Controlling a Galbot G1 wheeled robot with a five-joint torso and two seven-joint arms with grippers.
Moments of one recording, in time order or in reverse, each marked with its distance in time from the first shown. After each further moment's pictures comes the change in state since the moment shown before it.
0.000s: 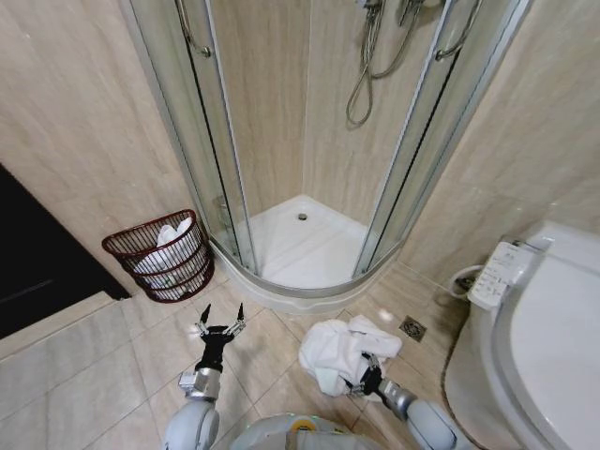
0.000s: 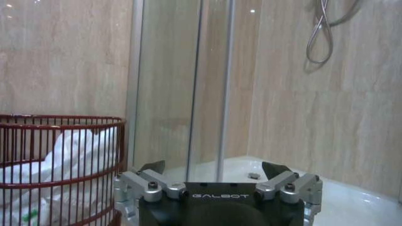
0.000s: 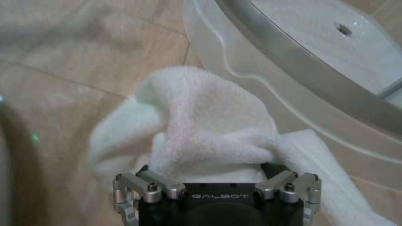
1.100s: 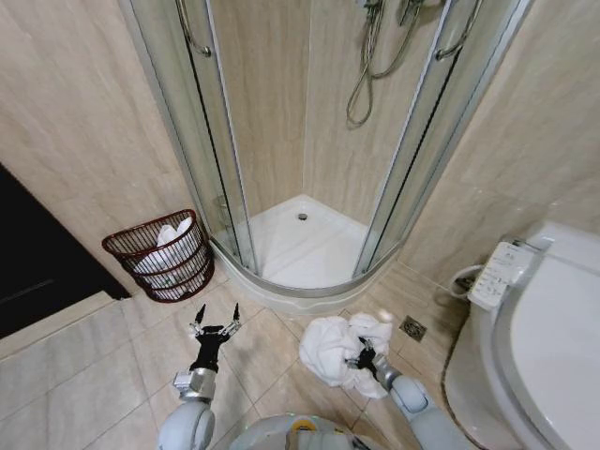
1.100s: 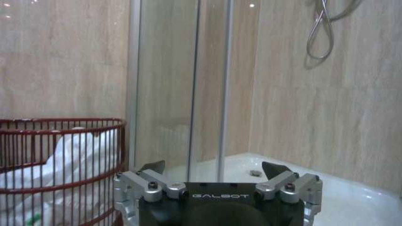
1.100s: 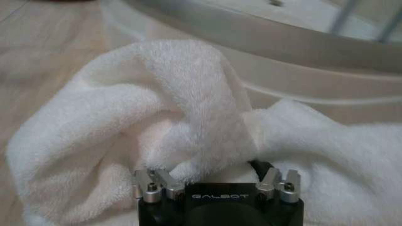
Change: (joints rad) left arm -0.004 -0.012 -0.003 -0.046 0.027 0.064 -0.005; right arm 0.267 0.169 0.044 -0.454 0.256 0.176 0.019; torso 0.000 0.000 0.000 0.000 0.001
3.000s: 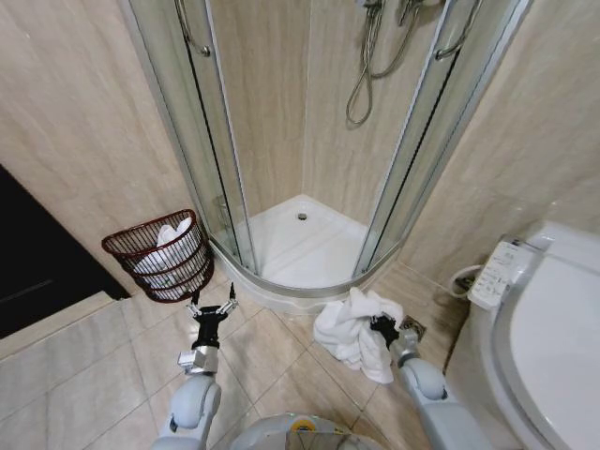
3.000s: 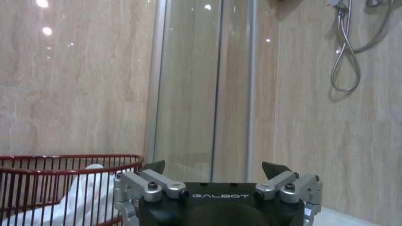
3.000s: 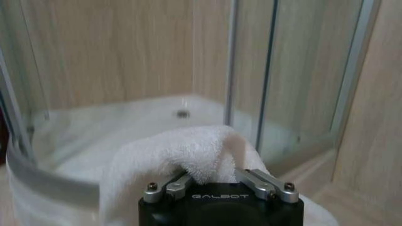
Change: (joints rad) left arm -0.131 0.037 -0.002 0.036 -0.010 -0.053 -0.111; right arm -0.129 0.019 0.155 0.513 0.305 -0.093 0.260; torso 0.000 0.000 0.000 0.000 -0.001
